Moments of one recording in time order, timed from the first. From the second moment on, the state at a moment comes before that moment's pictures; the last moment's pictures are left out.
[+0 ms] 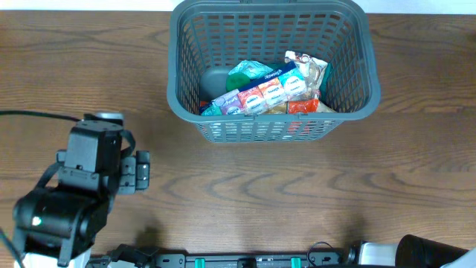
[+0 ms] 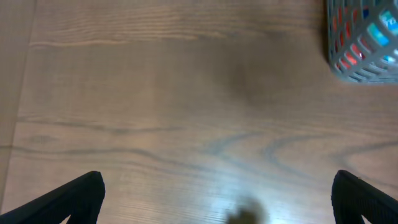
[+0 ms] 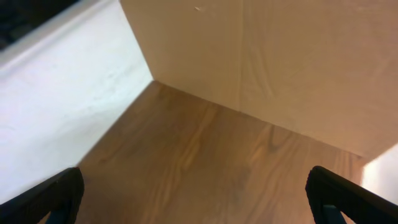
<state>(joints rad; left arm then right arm) -0.24 0.95 1.30 -1.38 -0.32 -0.12 -0.25 1.54 2.61 -1.66 0.61 0.56</state>
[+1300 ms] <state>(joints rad) -0.06 0.83 0.71 -0.68 -0.38 -0.12 -0.25 0.80 1.45 -1.22 0.11 0.25</state>
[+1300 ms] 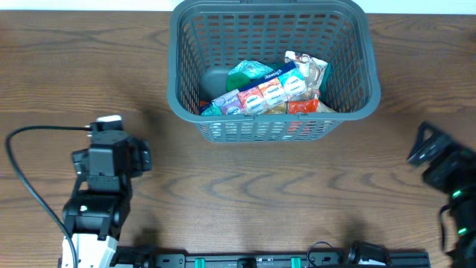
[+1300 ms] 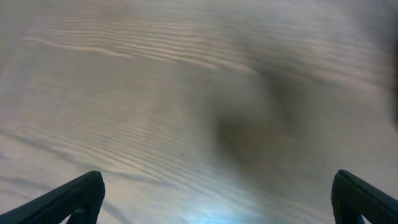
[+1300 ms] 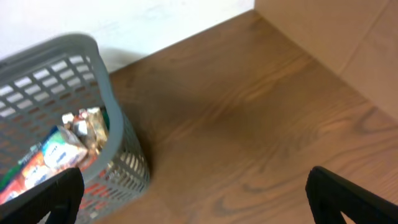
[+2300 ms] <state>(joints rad) 0.28 1.06 0.71 -0.51 -0.18 -0.03 -0.25 0.68 0.88 -0.89 0.11 0.22</state>
